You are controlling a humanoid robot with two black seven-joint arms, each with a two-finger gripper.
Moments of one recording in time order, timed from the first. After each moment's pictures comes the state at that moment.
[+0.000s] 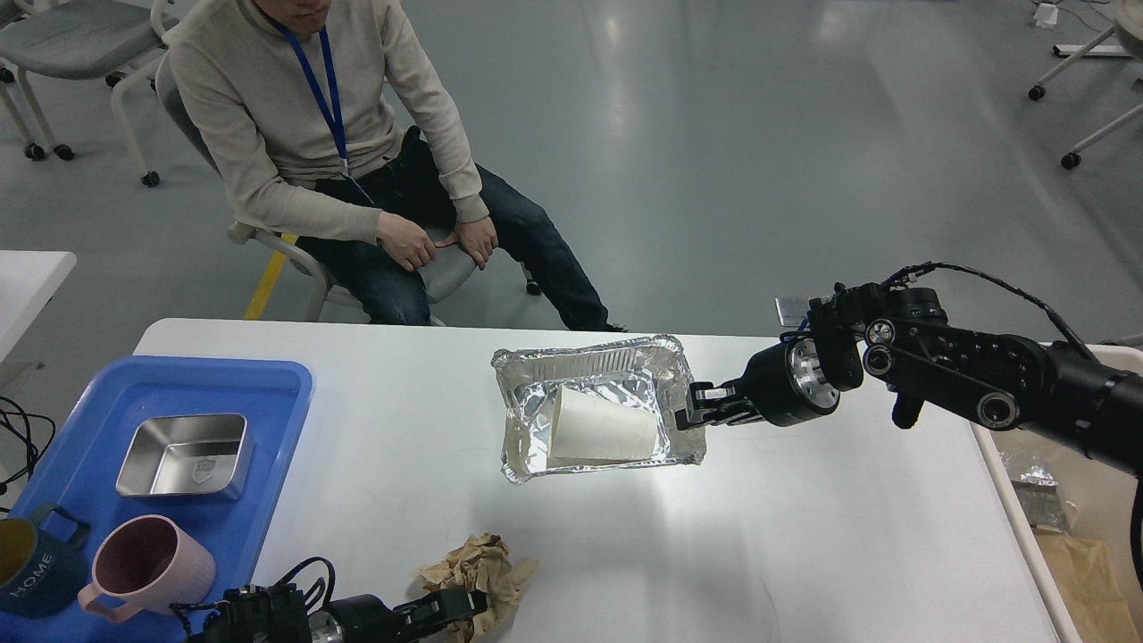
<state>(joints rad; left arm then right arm) -0.27 0.45 -0.33 -1.33 1.18 -0.13 0.00 1.06 -0.43 0.11 1.10 -1.00 0.66 0.03</state>
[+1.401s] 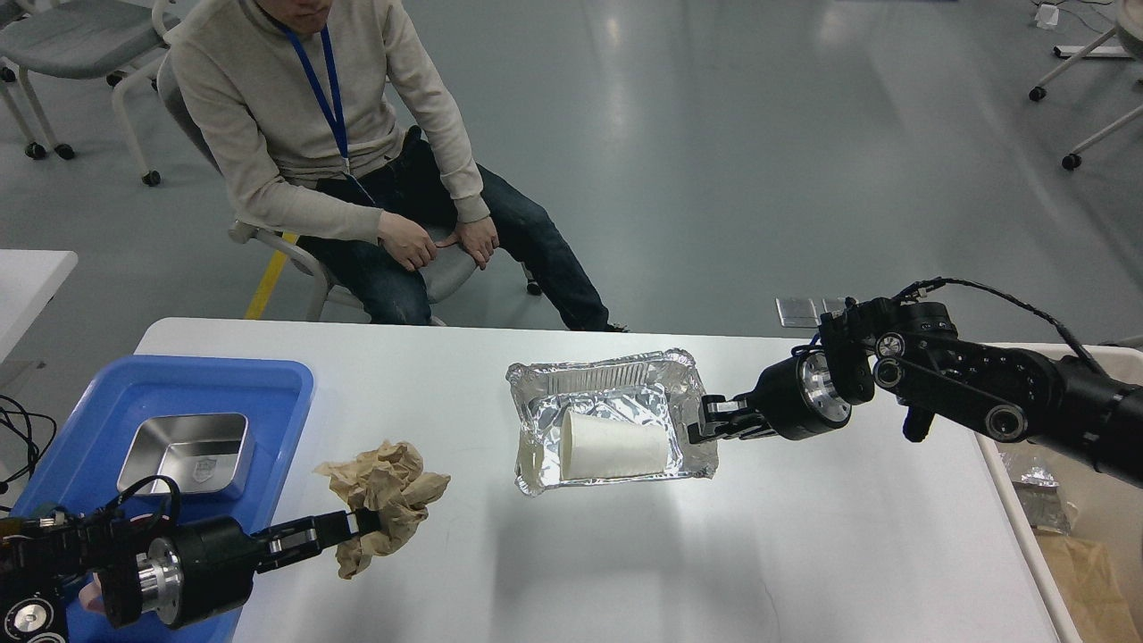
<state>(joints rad) -0.28 0.97 -0.49 -1.74 1.17 -0.14 -0.15 1.02 -0.45 0.10 1.09 -1.00 0.67 0.03</state>
